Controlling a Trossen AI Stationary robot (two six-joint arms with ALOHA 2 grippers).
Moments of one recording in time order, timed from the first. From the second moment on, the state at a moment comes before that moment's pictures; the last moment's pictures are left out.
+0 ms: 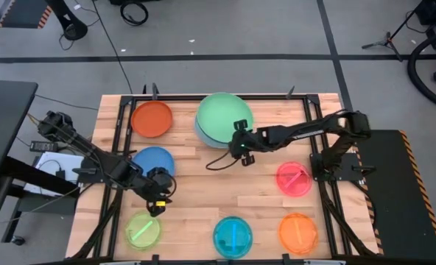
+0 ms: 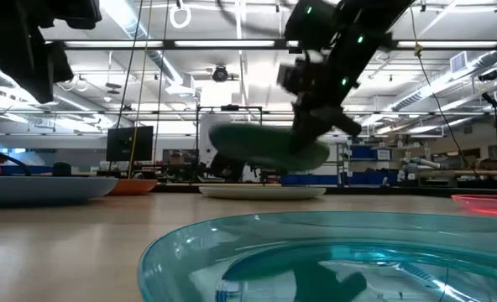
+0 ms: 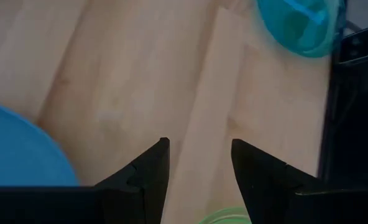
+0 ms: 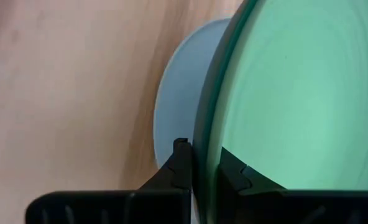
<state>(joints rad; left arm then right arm) -0.56 1.17 0.76 -0.54 -0.16 -0.88 -0.06 1.65 1.03 -0.33 0.37 -0.53</state>
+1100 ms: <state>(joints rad) -0.52 1.17 0.76 -0.55 -0.22 -0.90 -0.07 1.88 1.25 -0.48 0.43 -0.52</state>
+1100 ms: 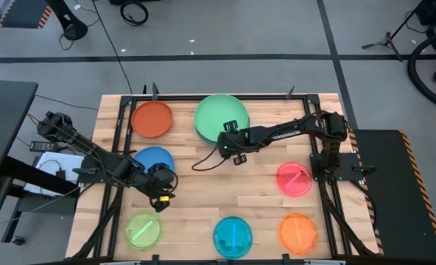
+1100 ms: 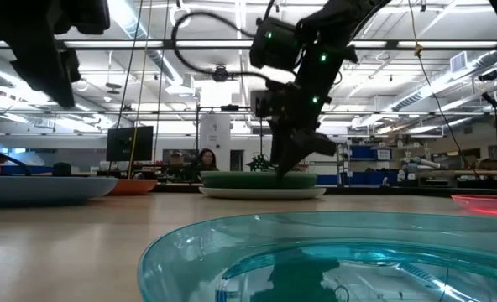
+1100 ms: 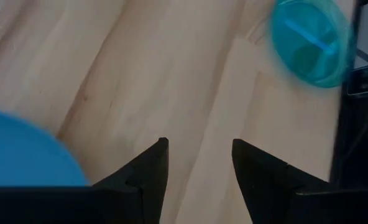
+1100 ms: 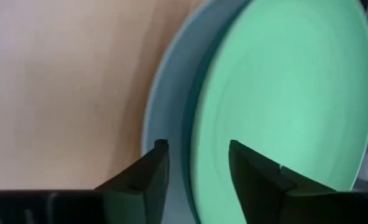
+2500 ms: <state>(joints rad) -0.40 1.49 0.76 -0.82 -0.32 -1.06 0.27 1.71 1.25 -0.49 0.68 -0.41</state>
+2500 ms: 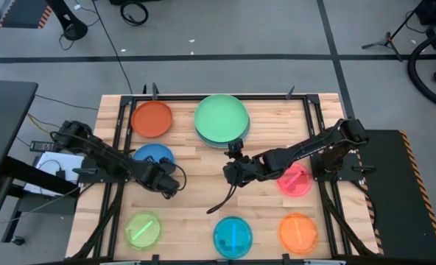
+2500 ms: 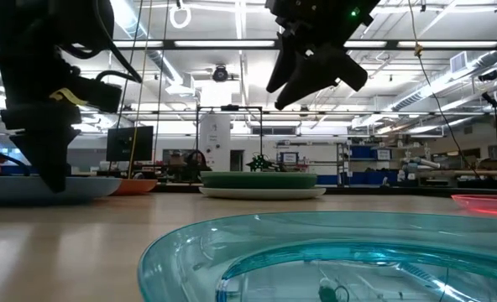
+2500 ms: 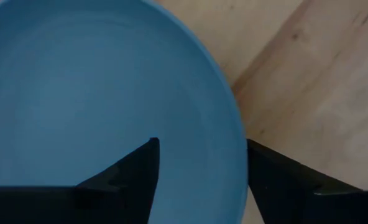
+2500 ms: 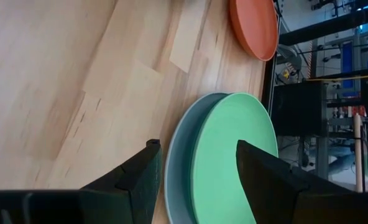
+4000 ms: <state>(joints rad) -0.48 1.58 1.11 -0.93 -0.37 -0.75 0.49 1.51 1.28 -0.78 0.81 -0.03</state>
